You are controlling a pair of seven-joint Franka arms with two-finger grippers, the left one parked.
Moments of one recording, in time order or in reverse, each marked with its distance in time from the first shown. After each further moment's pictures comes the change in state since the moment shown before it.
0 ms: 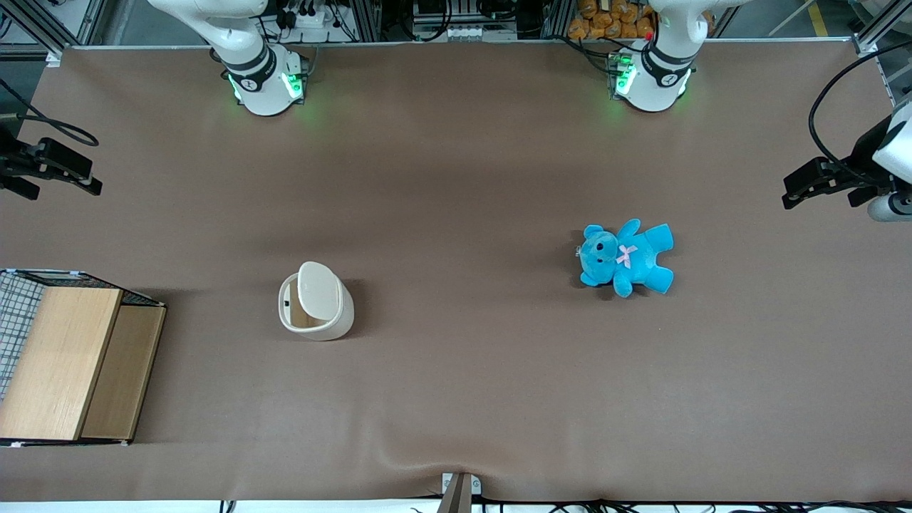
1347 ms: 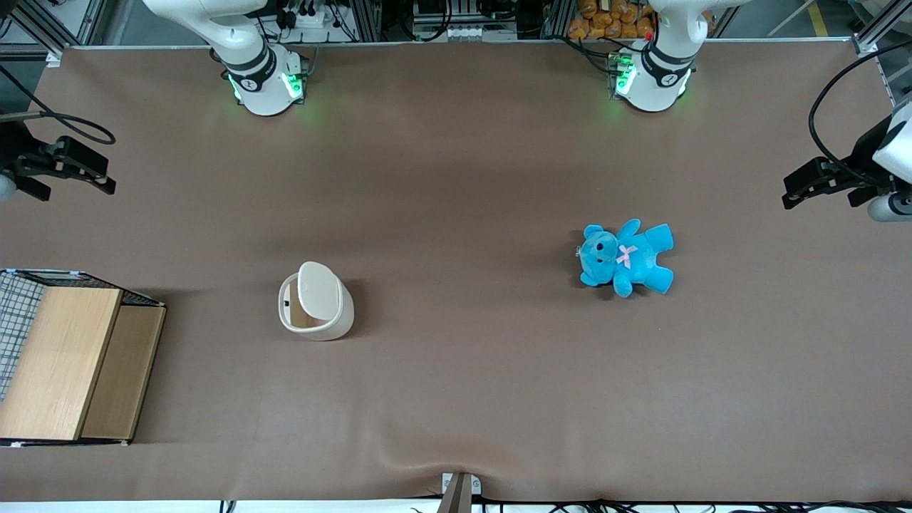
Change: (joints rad) arm 0.209 -0.001 -0.165 0.008 -0.026 0.001 0.001
